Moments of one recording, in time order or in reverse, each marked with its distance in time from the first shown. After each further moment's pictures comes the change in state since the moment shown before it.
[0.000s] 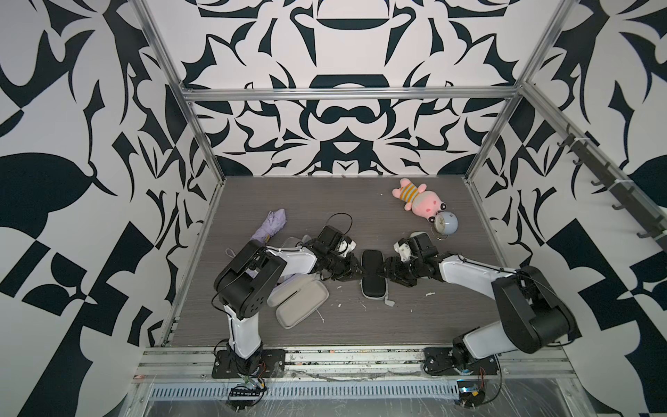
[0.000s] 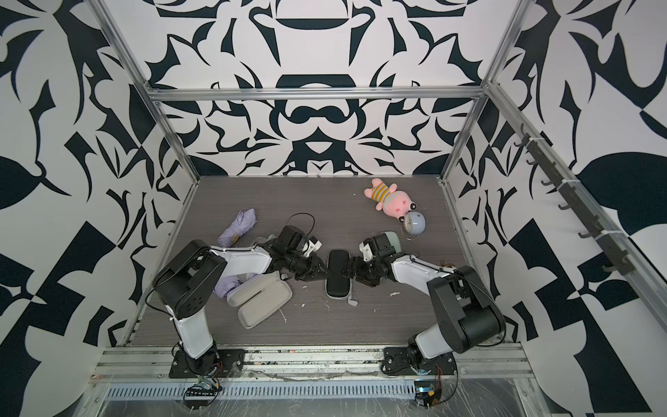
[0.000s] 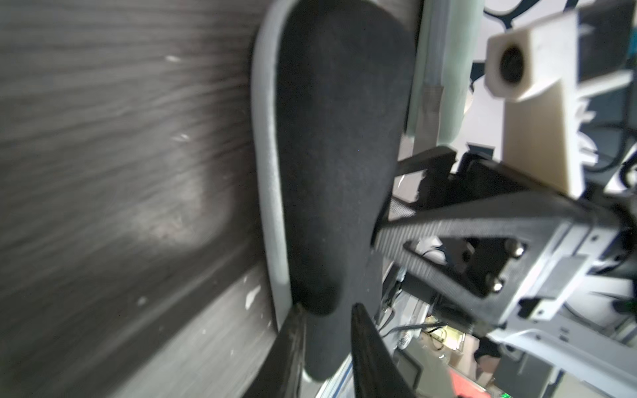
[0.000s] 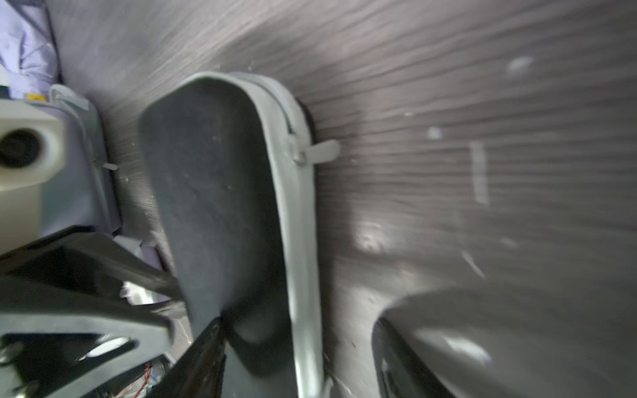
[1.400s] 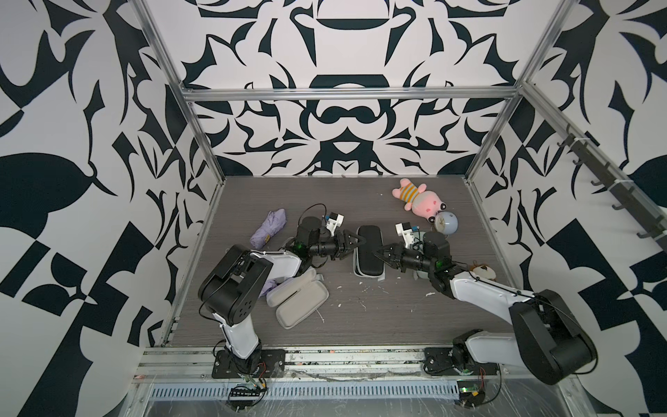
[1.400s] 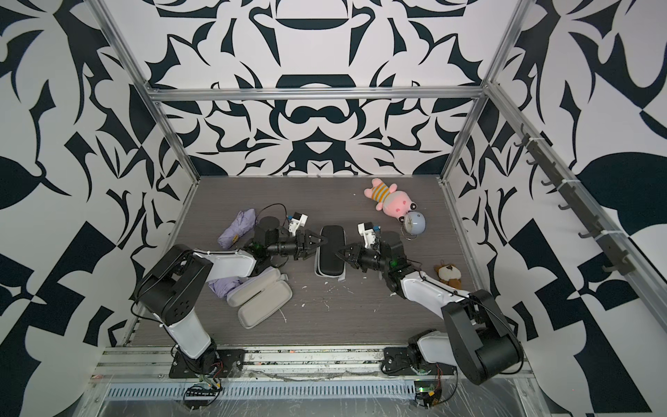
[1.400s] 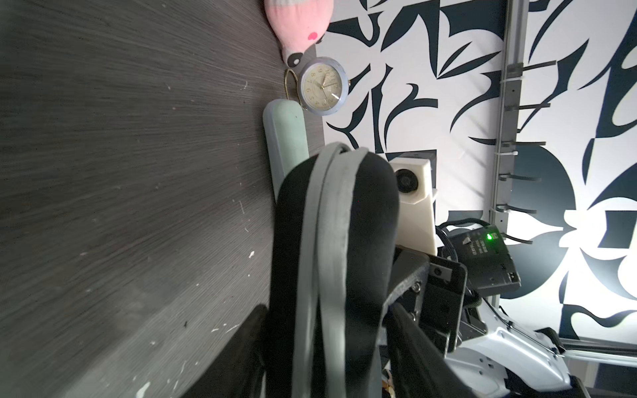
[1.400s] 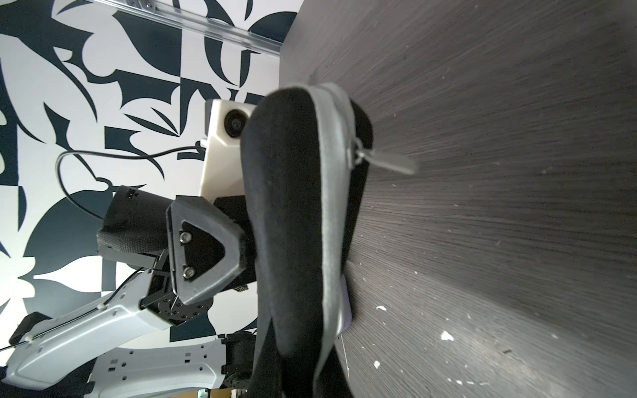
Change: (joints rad) left arm 0.103 -0.119 -0.119 0.642 0.035 -0.341; right arm 0.011 -0.204 -0.145 0.634 -0.200 0.431
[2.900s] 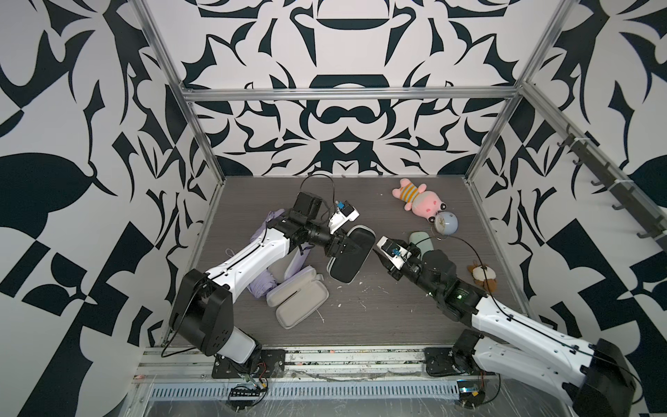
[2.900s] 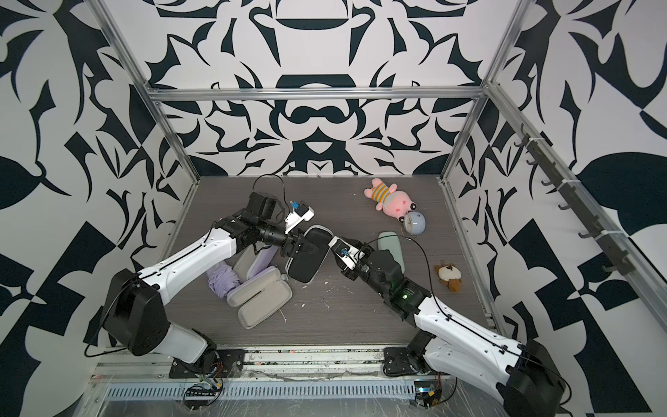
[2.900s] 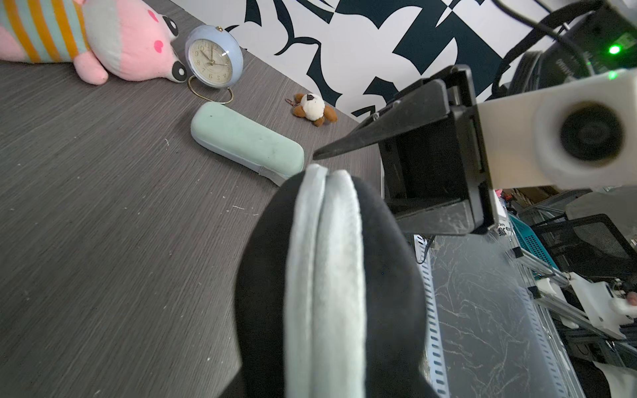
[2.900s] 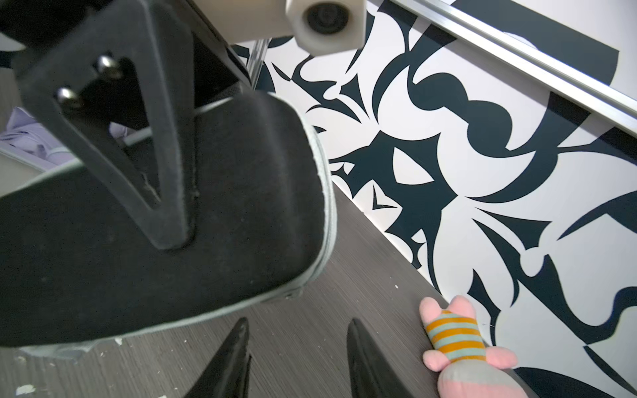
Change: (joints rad) left arm 0.023 -0.234 0.376 -1.123 0.148 1.349; right arm 0.377 -0.383 0.028 -0.243 0.843 -1.521
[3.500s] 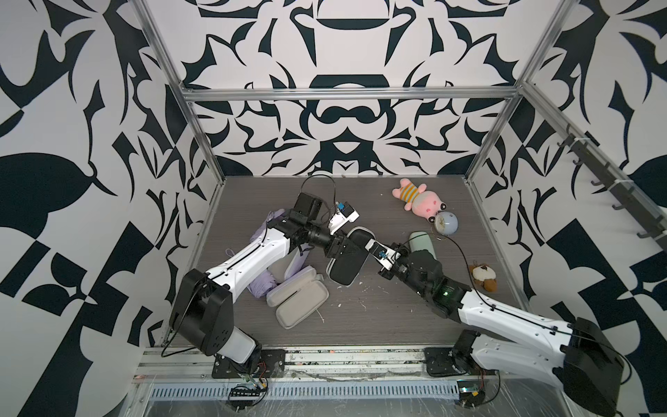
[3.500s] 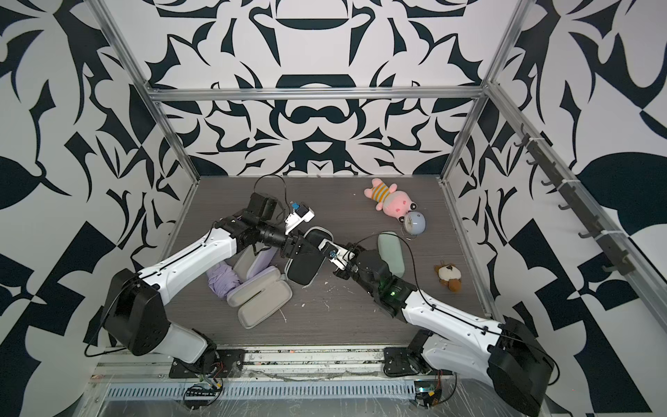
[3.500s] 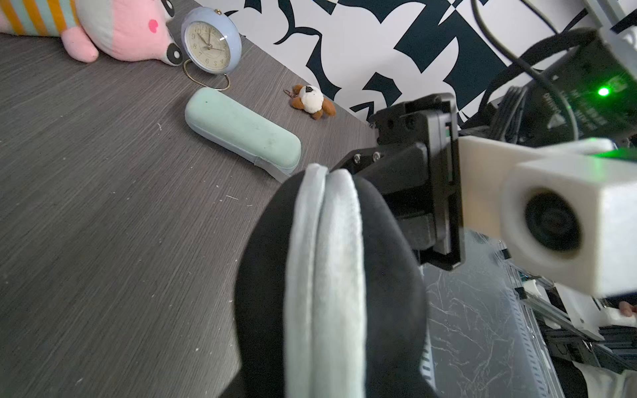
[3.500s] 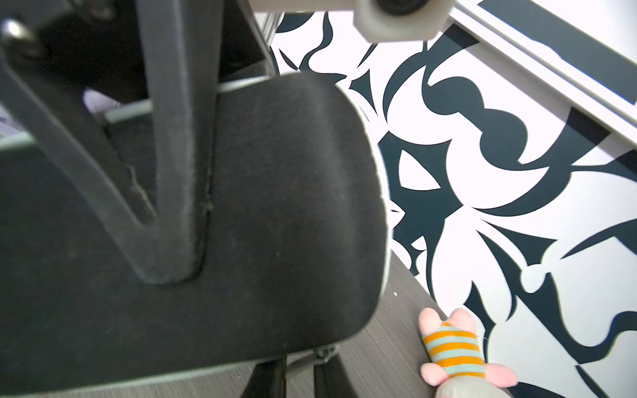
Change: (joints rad) left arm -0.005 0.002 0.001 -0.029 0.005 -0.023; right arm 0.059 0.123 0.009 0.091 0.069 -0.062
